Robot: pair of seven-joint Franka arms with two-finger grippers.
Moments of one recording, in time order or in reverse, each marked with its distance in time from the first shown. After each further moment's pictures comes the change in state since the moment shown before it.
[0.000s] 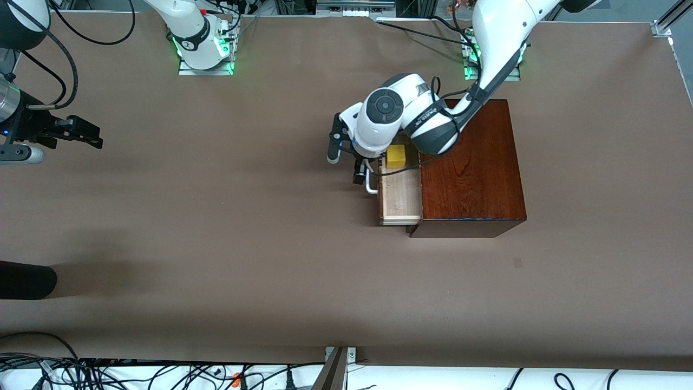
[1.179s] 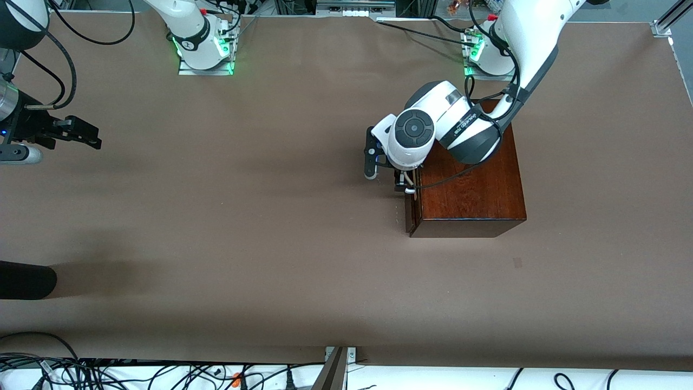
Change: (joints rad) left arm 0.108 -0.052 0.000 0.005 0.018 -0.213 0.015; right arm -0.001 0.000 0.000 0.000 0.000 0.007 0.001
